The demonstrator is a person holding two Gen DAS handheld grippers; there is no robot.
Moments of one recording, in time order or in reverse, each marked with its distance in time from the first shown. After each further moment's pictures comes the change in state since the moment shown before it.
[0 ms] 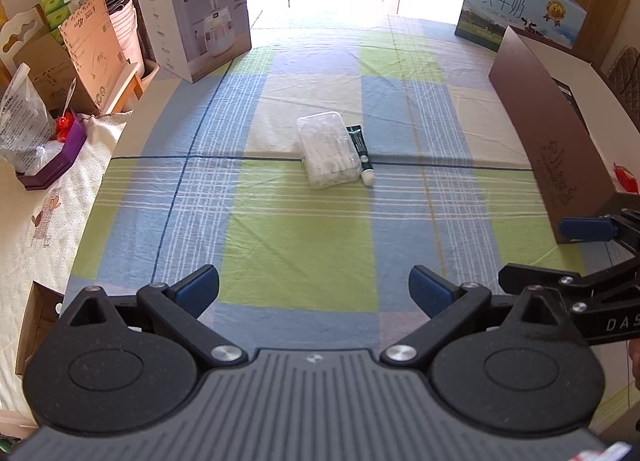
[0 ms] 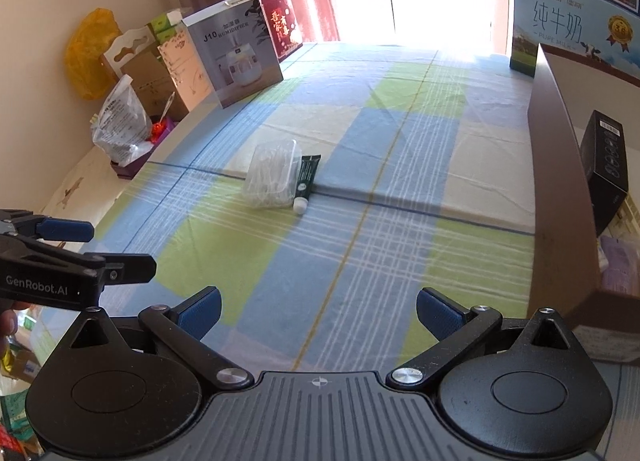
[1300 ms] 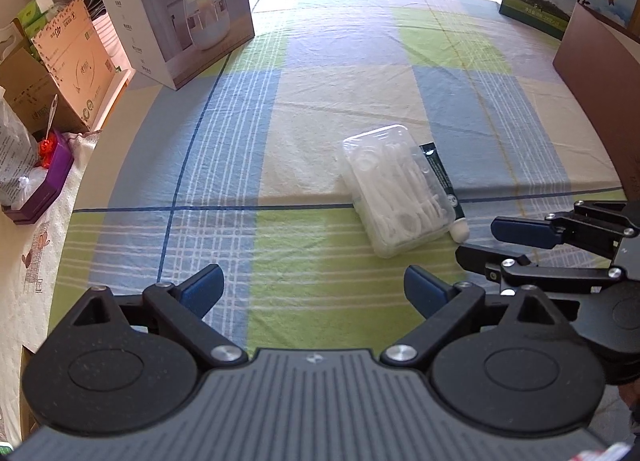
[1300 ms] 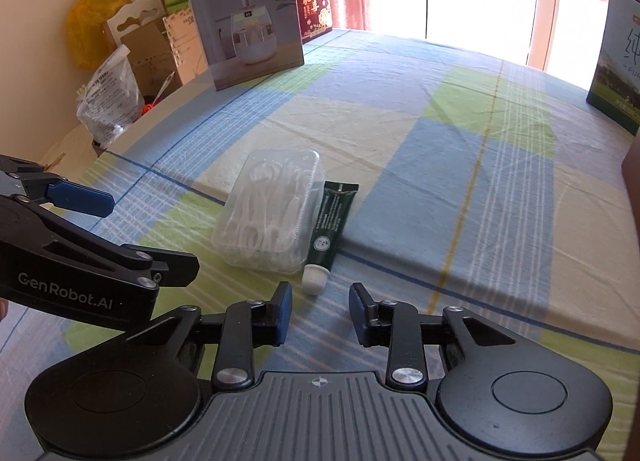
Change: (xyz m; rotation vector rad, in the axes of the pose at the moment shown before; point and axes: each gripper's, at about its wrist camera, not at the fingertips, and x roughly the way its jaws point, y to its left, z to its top) left arm 0.130 0.035 0.057 0.068 0.027 0.036; right arm 0.151 0.016 0.041 -0.144 -0.012 -0.024
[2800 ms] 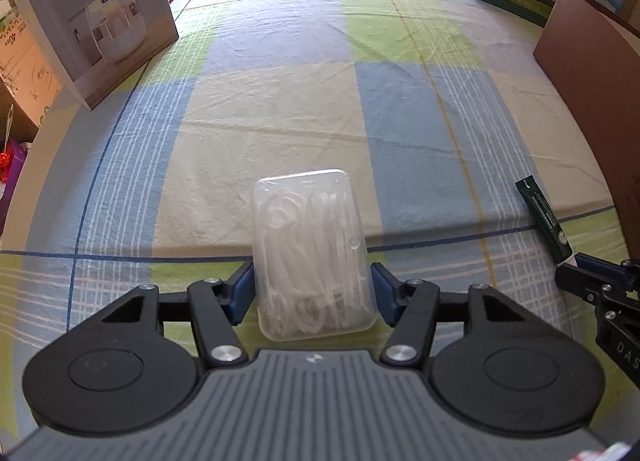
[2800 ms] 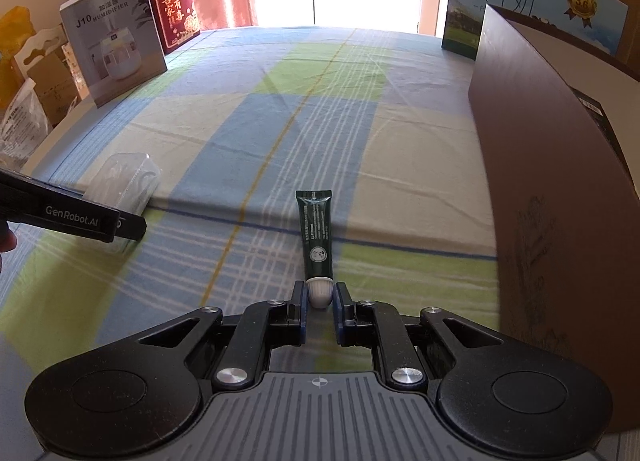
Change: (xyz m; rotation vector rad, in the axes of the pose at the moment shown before) left arm 0.045 -0.051 0.033 0.034 0.044 -0.081; right arm -0.058 -0.077 -0.042 0.186 0.017 -0.219
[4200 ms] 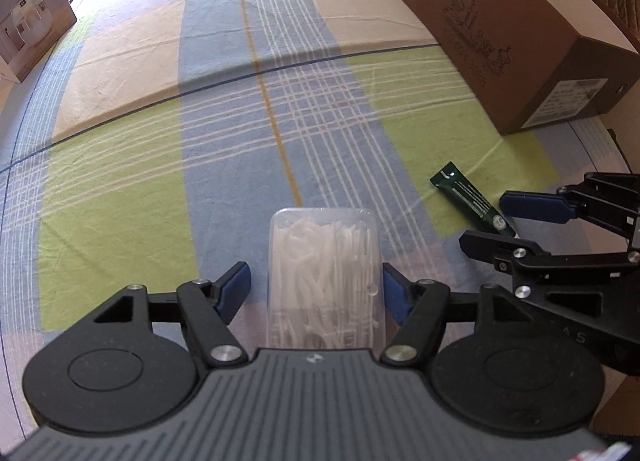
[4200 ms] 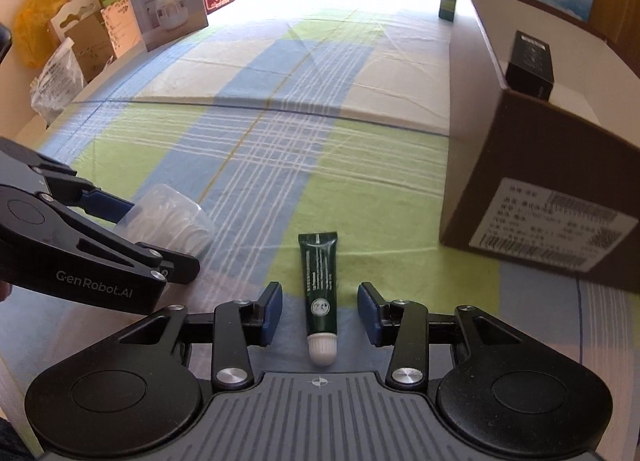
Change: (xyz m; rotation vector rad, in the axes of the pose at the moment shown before) left arm -0.067 -0.111 -0.105 0.186 0.094 -0.128; right arm -0.081 -0.010 -0.088 -0.075 0.063 0.046
